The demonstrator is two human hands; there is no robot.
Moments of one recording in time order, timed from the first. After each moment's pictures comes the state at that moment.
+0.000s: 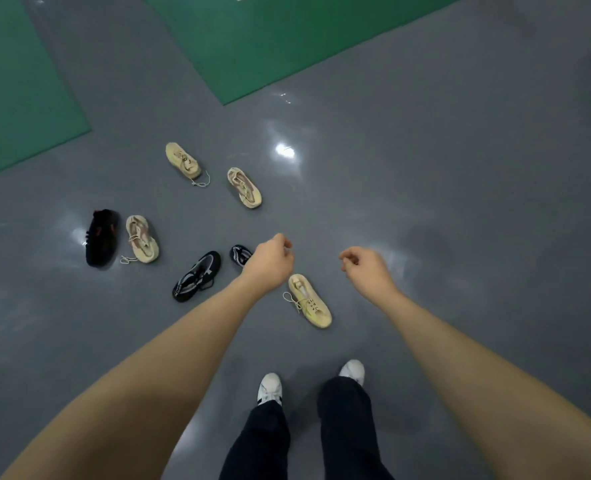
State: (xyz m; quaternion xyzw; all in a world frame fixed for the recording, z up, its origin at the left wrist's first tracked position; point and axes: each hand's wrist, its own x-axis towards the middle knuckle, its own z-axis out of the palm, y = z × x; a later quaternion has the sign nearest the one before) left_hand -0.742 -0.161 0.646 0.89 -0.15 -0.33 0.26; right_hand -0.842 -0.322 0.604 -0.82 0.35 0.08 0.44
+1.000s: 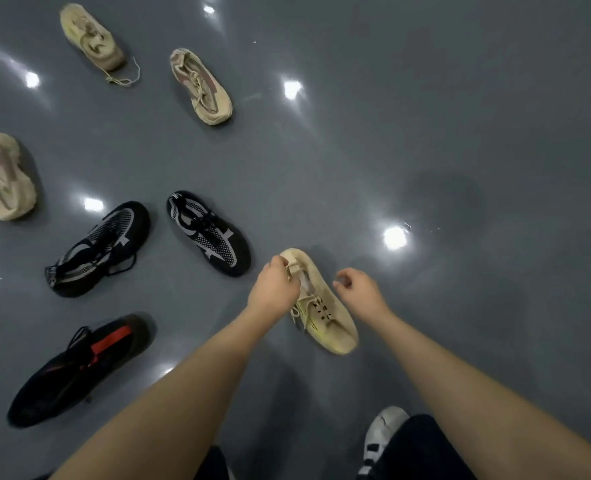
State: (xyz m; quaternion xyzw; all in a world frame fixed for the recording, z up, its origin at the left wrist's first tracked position) left_hand -0.715 -0.234 0.109 0.88 -0.04 -0.40 0.26; right_hand -0.799 -0.376 0.069 -0.82 0.34 0.23 0.39
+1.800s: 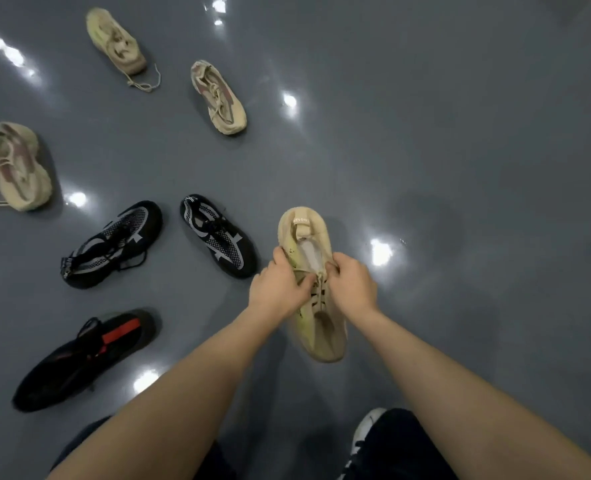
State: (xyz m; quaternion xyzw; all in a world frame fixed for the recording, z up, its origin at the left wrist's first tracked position) left_hand -0.712 -0.223 0.130 0.92 -0.13 -0.30 0.20; right_hand -0.764 -0.340 0.129 -0.89 0.33 0.12 0.29
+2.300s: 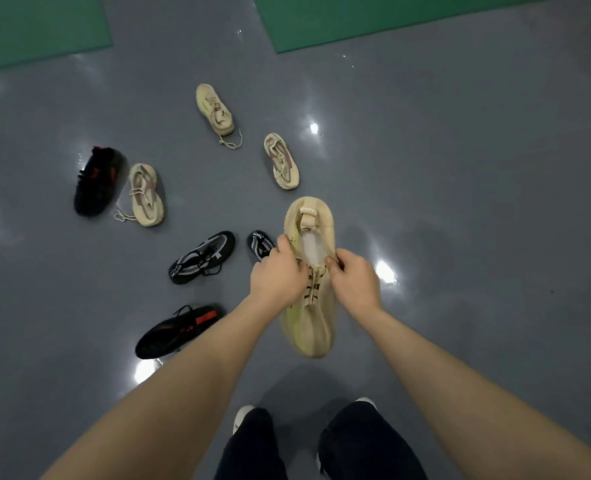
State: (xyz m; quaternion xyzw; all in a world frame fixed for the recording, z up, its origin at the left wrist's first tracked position) left_hand -0.649 -0.134 0.442 0.94 -0.07 -0.27 0.22; right_hand -0.696 -0.258 0.444 -0.89 0.26 0.11 0.34
